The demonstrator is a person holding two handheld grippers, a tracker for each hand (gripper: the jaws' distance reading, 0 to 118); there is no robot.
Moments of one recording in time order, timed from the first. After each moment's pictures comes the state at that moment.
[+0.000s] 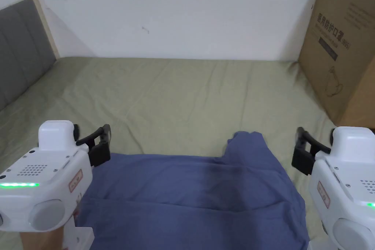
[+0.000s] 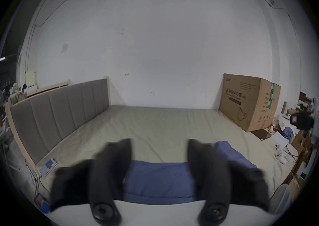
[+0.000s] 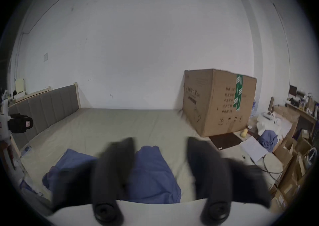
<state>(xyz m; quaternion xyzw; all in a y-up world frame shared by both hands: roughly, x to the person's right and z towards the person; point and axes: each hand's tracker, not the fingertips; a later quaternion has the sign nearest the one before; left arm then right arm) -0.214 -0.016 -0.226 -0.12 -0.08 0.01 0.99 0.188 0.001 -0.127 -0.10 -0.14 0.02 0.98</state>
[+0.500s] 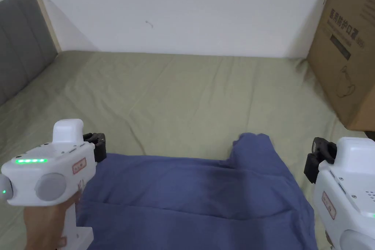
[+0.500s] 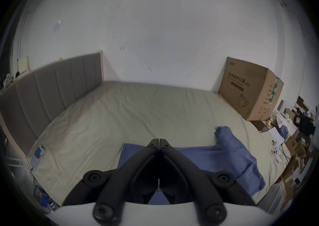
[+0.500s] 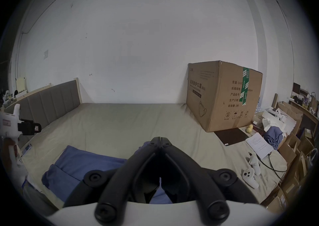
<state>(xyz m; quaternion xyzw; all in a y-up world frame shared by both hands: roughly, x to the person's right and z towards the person) -0.237 -0.054 -0.326 -0.27 -0.10 0.05 0.96 0.198 -0.023 -0.168 -0.14 -0.13 0.00 0.98</state>
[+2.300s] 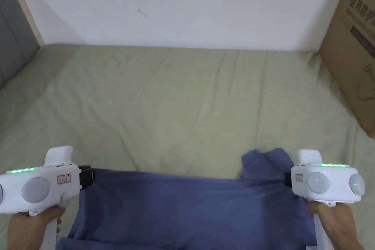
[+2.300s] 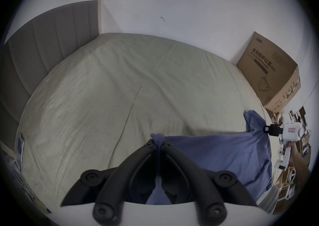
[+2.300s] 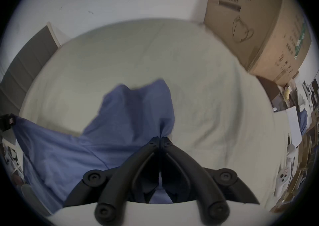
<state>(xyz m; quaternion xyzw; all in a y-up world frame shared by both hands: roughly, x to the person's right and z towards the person) -0.261 -0.142 -0.451 -0.43 -0.08 0.08 0.90 0.285 -0.193 -0.406 -0.45 -0.09 -0.03 0.89</state>
